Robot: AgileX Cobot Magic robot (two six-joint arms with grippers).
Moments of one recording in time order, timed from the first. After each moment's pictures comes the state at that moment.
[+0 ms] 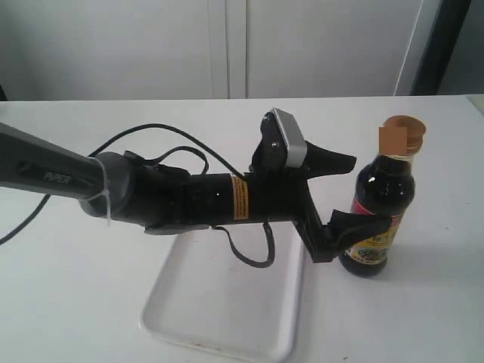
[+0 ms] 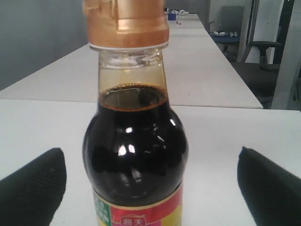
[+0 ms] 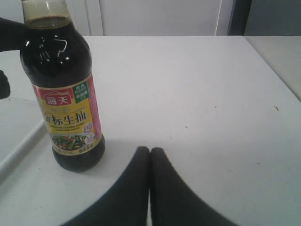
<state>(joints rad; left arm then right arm) -0.78 2.08 -1.18 0.89 -1.01 -0.52 0.04 0.01 -0.01 0.01 0.34 0.04</state>
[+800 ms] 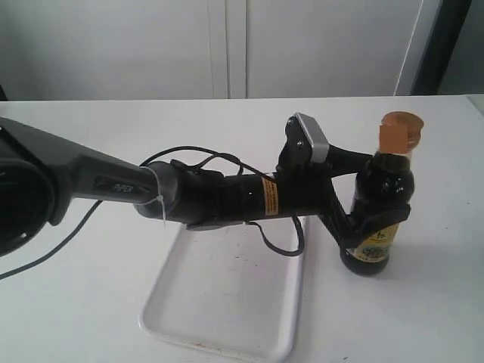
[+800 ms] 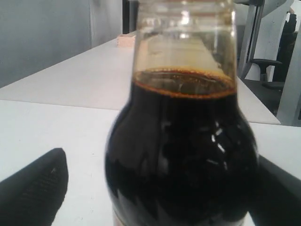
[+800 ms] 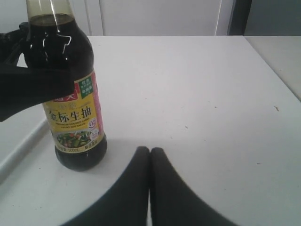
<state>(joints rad) -0.79 2.29 -1.45 0.87 -1.02 -0.60 0.04 0.01 -0.01 0.01 0.34 0.04</state>
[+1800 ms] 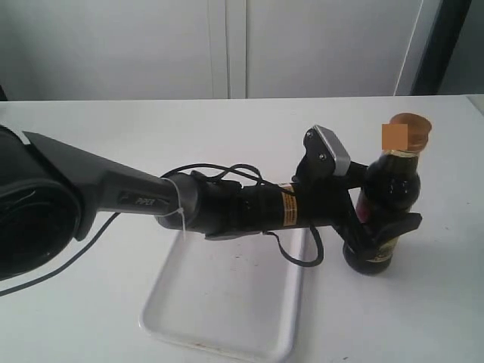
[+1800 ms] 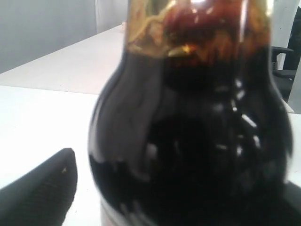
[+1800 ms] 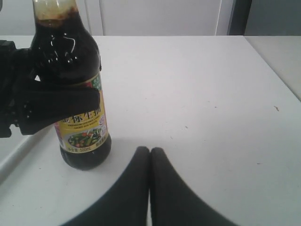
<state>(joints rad) -0.84 2.34 -1.51 0.83 -0.93 -0.58 0.04 0.01 -0.01 0.01 0.34 0.04</state>
